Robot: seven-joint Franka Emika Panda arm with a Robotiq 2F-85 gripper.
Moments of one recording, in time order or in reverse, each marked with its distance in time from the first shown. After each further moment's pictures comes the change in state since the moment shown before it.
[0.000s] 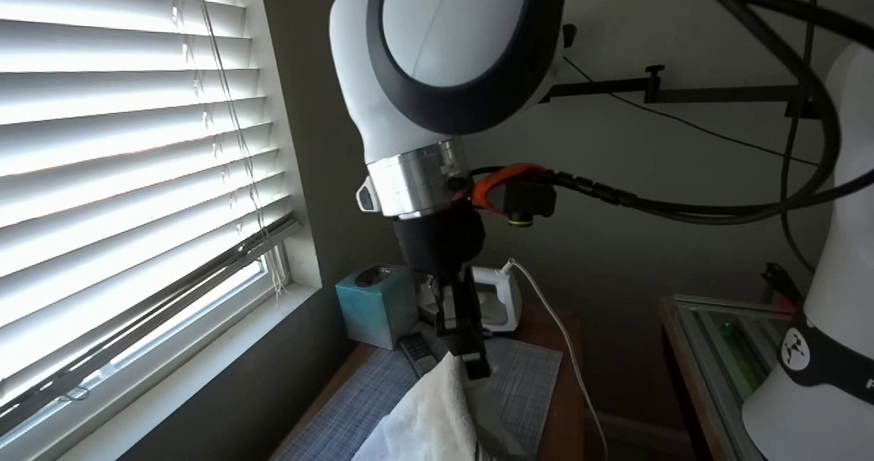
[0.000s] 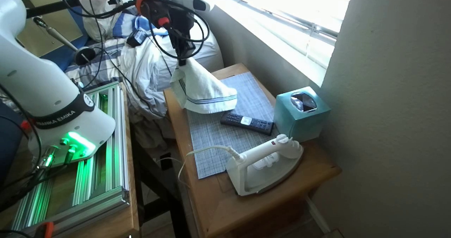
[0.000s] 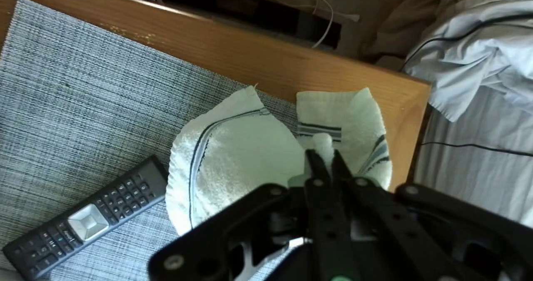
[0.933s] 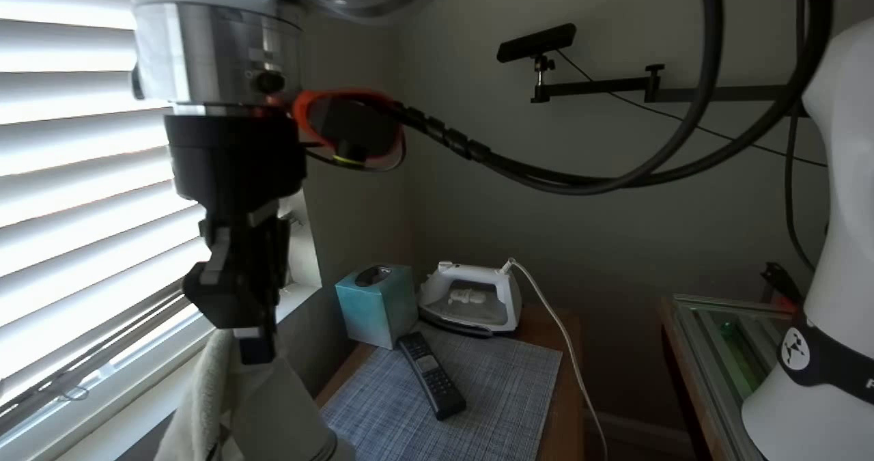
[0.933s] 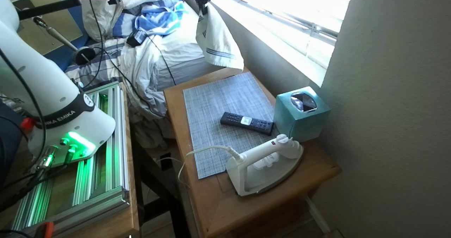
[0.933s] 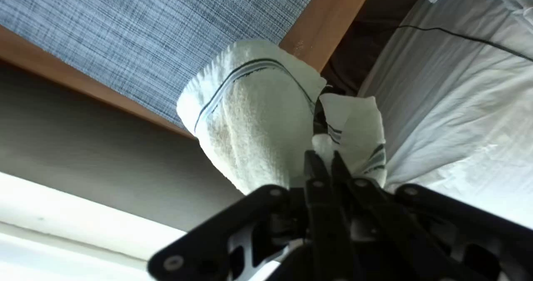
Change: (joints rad) arm 0.200 0.042 -0.012 0.284 0.015 0.101 -0.062
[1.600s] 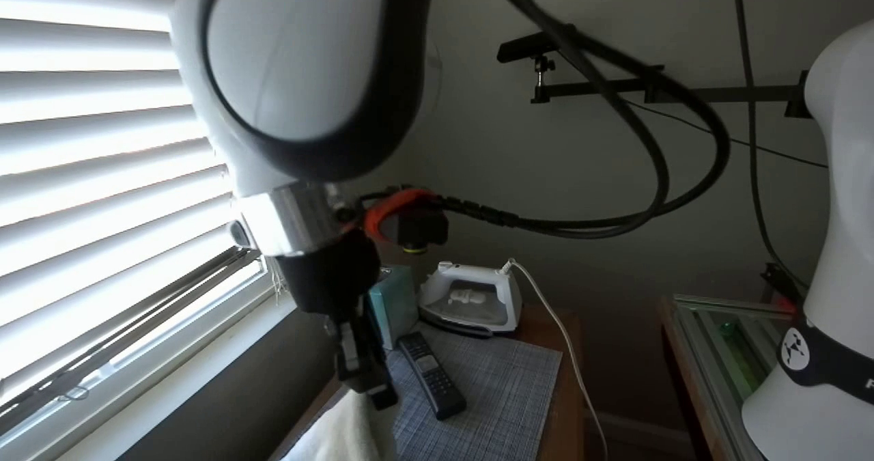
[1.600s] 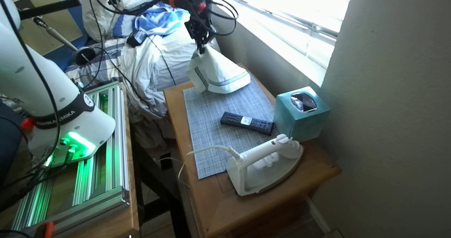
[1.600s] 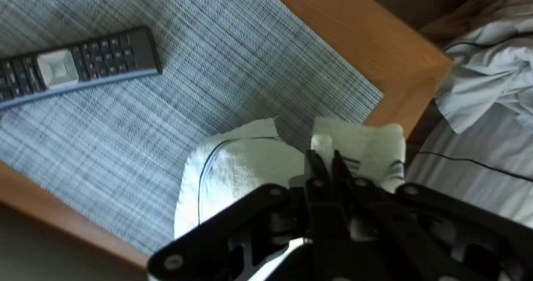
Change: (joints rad) arm -0.033 0.201 -0.051 -0.014 -0.163 -0.103 -0.016
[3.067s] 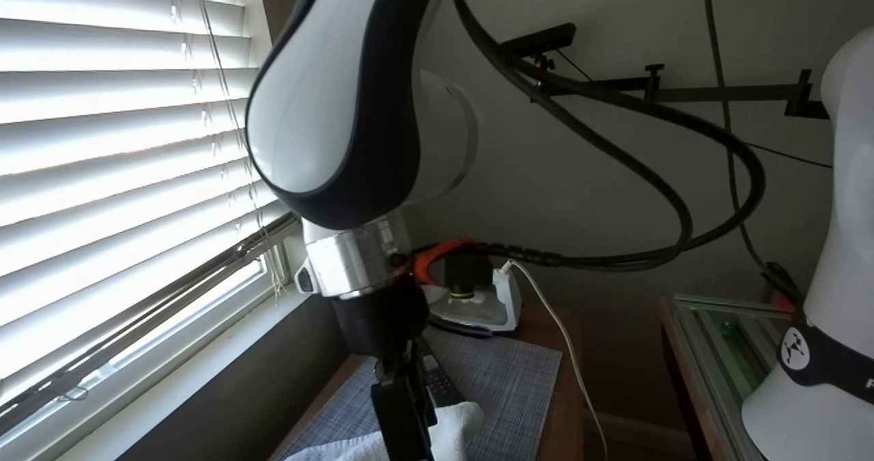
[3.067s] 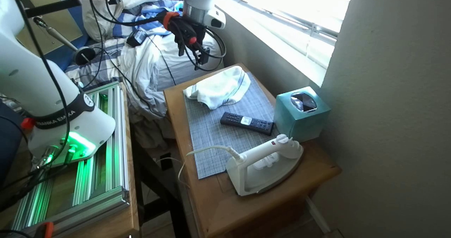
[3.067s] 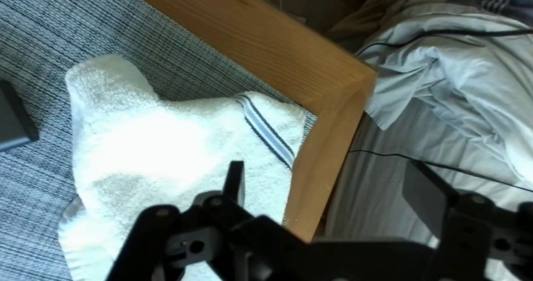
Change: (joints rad) arm -0.141 0.054 0.110 -0.088 0.332 0.040 -0.210
